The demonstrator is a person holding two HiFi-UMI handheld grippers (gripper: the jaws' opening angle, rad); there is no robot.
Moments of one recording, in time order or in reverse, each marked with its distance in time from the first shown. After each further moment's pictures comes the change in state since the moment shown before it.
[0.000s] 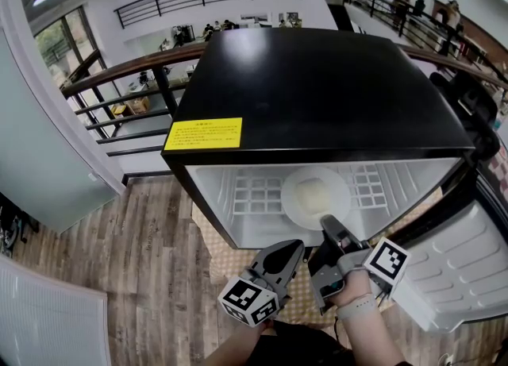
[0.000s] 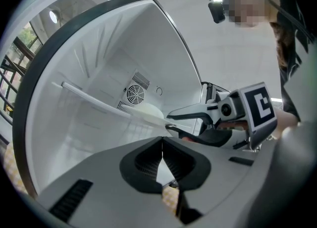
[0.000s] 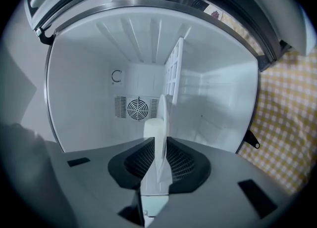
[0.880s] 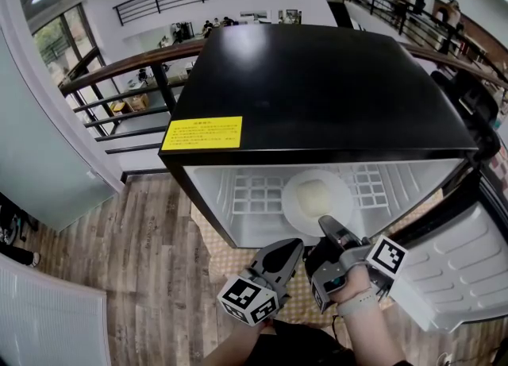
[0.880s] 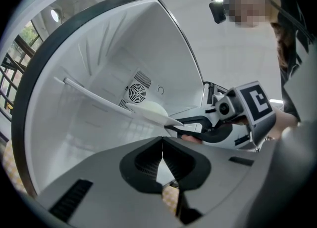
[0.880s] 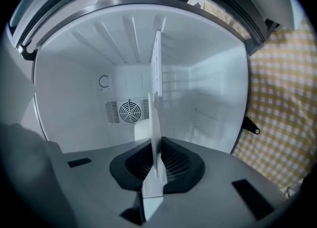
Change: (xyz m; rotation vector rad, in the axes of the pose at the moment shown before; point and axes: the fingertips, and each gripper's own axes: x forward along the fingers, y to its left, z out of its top) left arm 0.001 0.005 -0.003 -0.015 0.004 0.003; right arm 0.007 -0.013 -0.004 0.159 0.011 -0.014
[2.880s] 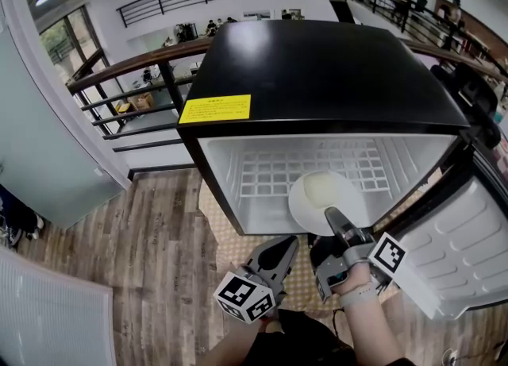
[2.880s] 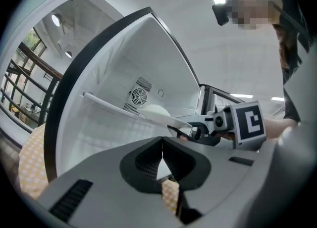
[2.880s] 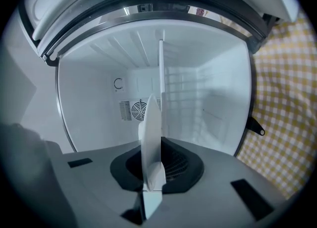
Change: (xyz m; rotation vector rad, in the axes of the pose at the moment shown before) left arm -0.041 -0.010 0.000 0.012 0.002 0.041; right arm -0.022 0.001 -0.008 -0.049 -0.017 0.157
